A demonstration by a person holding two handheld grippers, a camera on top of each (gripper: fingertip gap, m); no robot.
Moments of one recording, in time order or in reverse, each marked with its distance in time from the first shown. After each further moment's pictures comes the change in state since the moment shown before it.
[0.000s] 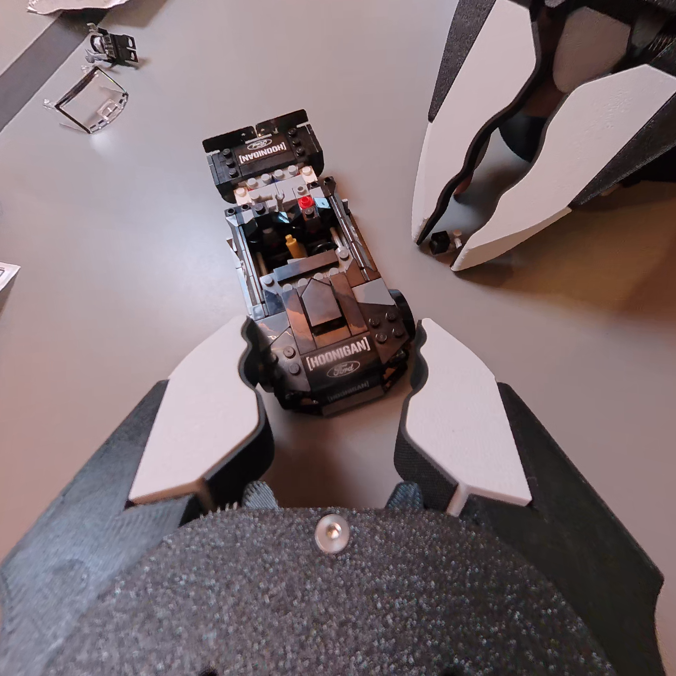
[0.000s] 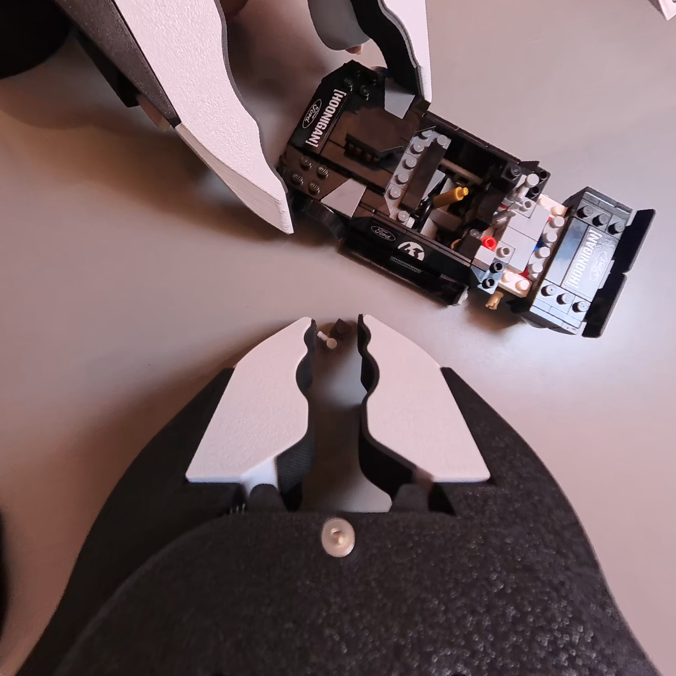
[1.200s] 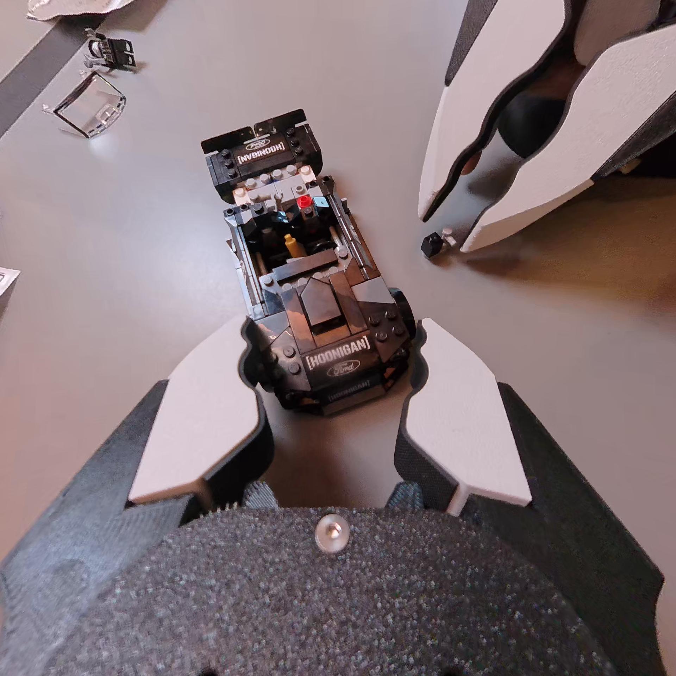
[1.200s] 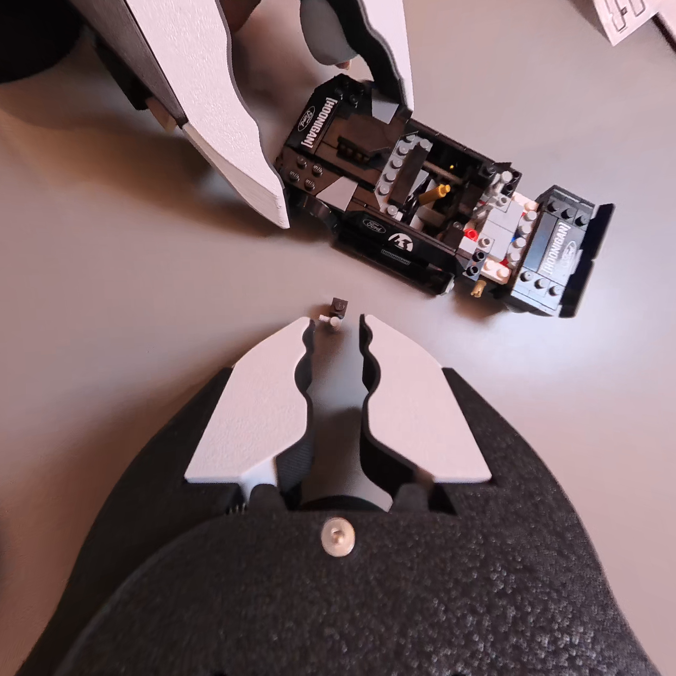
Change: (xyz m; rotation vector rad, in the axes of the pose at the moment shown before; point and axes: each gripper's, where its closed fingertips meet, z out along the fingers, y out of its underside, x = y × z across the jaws) left arm 0.002 0.000 0.001 0.000 -0.004 0.013; right arm 0.002 0.002 -0.011 0.056 0.045 -0.007
